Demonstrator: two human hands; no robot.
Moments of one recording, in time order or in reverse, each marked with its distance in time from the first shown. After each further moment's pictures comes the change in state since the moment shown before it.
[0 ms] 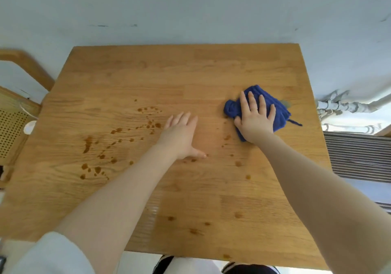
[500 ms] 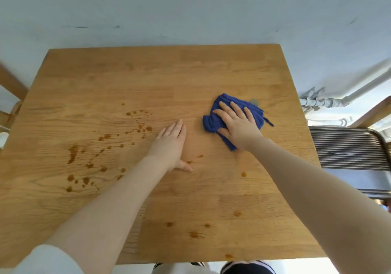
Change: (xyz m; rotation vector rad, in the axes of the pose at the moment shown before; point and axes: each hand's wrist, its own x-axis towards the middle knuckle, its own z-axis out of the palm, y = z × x) left_hand -0.003 -0.015 0.023 0.048 -0.057 0.098; right_hand -0.020 -0.007 -0.001 -0.068 -0.047 -0.252
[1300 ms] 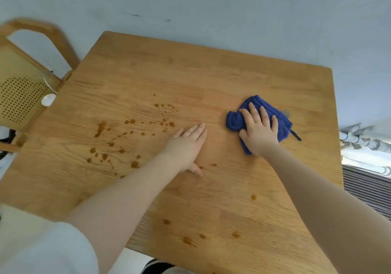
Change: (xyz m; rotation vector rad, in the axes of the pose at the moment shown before) left_hand 0.000 0.003 0.001 -0.017 -0.021 -0.063; right_hand 0.035 -0.002 -0.006 0.030 -0.008 0.015
